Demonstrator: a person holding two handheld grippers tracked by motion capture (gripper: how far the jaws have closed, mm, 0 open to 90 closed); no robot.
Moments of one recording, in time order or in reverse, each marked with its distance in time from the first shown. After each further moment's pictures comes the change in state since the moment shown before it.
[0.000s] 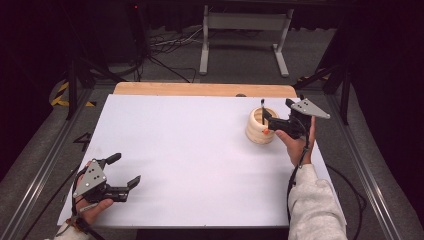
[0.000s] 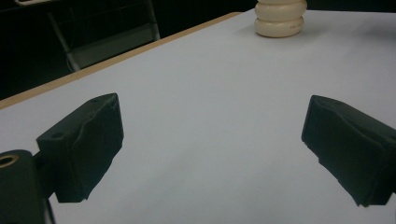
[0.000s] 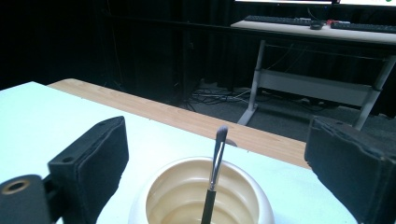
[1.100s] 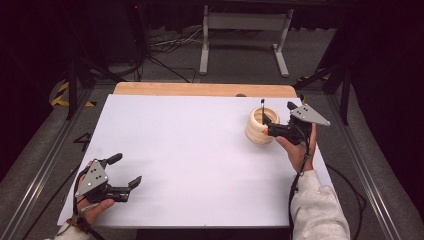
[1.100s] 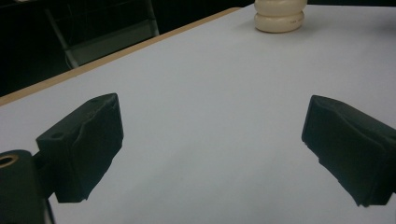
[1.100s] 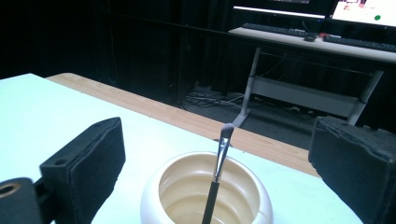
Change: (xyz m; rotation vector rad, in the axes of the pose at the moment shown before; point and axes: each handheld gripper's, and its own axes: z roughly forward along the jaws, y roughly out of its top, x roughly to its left) left arm -0.002 0.000 0.002 0.006 0.007 0.007; right arm 0.013 -0.001 -0.017 -0.011 -0.020 -0.062
